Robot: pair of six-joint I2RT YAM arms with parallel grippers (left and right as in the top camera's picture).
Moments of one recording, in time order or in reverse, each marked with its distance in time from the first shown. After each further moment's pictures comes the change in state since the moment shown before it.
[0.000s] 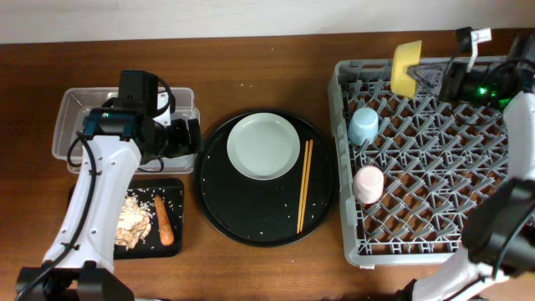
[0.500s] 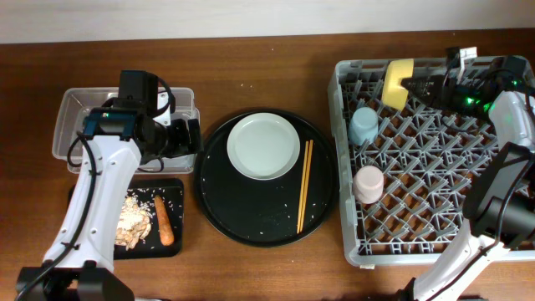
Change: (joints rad) left arm 0.000 0.000 0.000 0.000 0.000 0.000; right arm -0.017 0.192 0.000 0.014 -0.055 0.005
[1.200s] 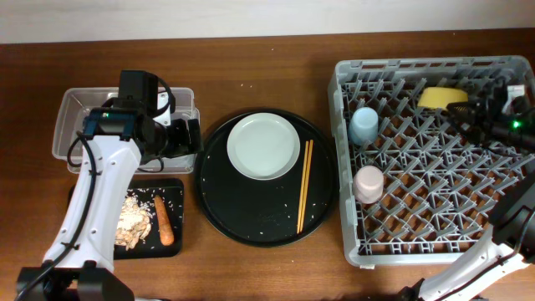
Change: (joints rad) left arm 0.000 0.000 0.000 0.000 0.000 0.000; right arm -0.251 0.000 0.002 -0.288 0.275 0.246
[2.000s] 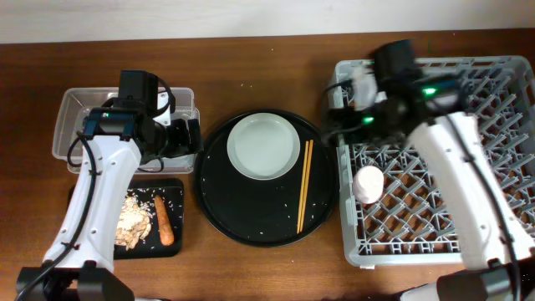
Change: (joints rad) left arm 0.000 0.000 0.000 0.000 0.000 0.000; right arm 0.959 -0.500 0.004 -0.195 0.908 0.249
